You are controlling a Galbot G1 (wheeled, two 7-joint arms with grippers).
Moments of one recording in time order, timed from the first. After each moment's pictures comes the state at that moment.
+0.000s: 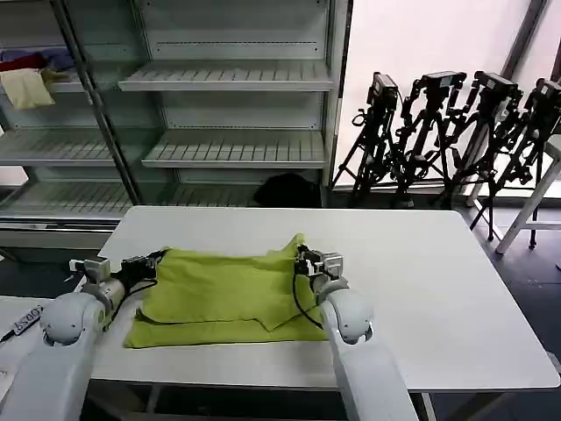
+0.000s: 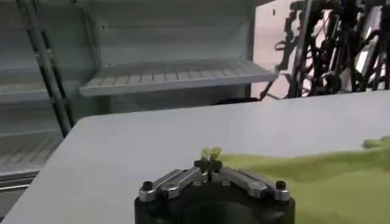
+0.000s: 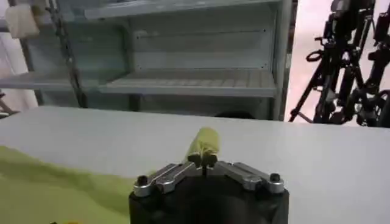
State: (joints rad) left arm 0.94 -1.07 -0.64 -1.59 -0.37 0.56 0.36; right arm -0.91 1.57 0.29 1.72 0.07 -0.59 -0.04
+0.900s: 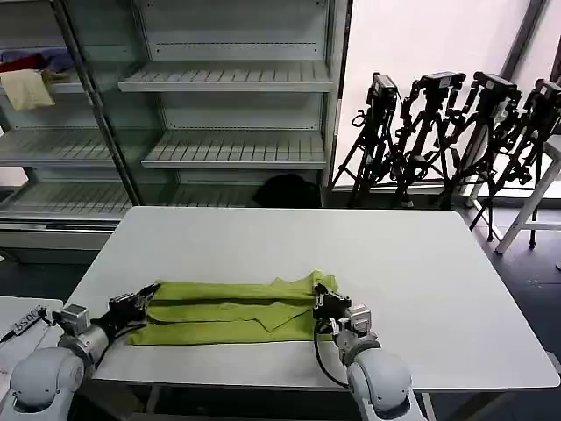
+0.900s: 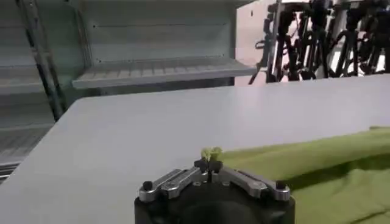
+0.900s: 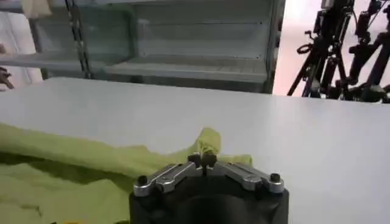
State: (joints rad) left arm 1.26 -1.07 -0.77 -1.79 -0.36 0.47 0.42; right arm -1.19 1.51 0.32 1.95 0.00 -0.58 -0.08
